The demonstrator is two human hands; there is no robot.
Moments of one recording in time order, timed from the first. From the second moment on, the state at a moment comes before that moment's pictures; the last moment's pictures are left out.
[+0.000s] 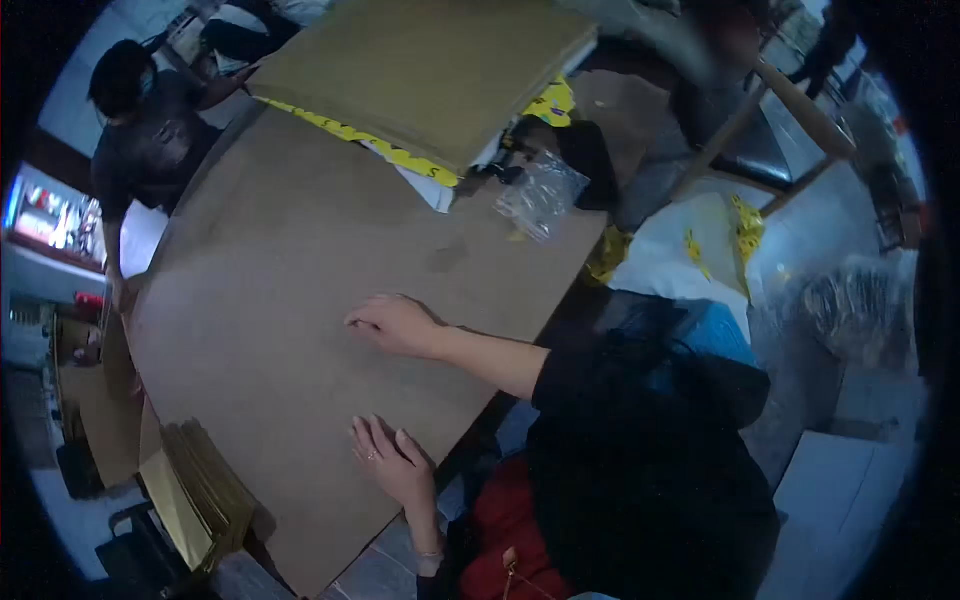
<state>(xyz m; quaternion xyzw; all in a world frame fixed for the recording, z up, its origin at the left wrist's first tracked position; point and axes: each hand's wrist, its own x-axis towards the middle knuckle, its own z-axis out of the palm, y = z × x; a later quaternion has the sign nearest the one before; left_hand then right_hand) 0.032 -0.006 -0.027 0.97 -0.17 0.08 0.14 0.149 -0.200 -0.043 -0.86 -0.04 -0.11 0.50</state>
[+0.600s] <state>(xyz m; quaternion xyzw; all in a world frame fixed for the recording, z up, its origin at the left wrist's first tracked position) 0.030 -0.005 -0.027 0.95 -0.15 0.12 0.26 0.193 -0.451 0.007 -0.94 0.01 -0.34 -0.06</state>
